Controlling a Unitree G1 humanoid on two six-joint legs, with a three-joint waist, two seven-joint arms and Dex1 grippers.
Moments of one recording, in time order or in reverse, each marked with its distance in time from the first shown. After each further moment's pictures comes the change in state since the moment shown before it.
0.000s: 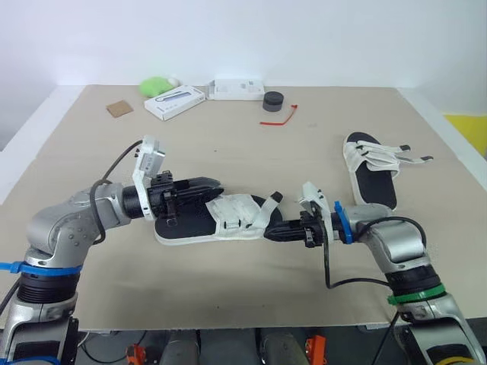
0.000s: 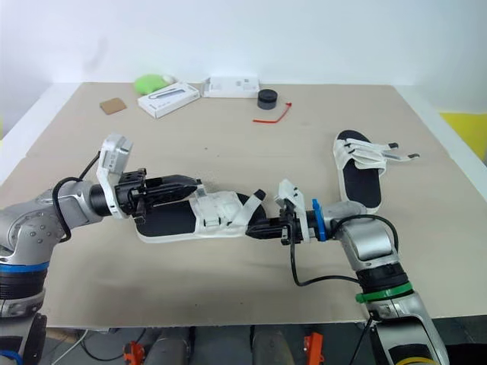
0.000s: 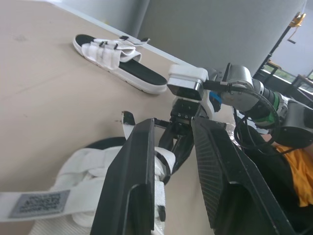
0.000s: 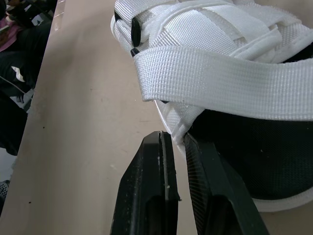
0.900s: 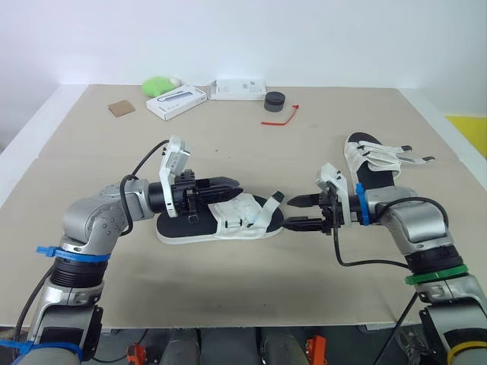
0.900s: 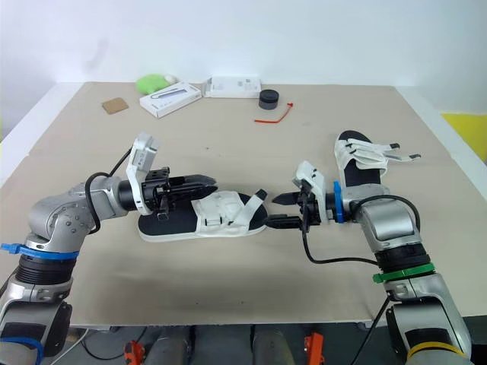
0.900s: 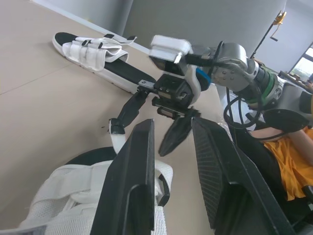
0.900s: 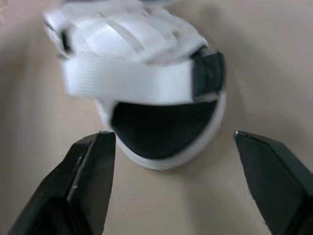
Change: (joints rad) left arm -0.090 -0.108 -0.083 0.086 0.111 -0.032 -0.042; right arm -0.174 -0.091 0.046 0.231 -0.028 -0.066 -0.033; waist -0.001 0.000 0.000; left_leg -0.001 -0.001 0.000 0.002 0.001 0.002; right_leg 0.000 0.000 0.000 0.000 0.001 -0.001
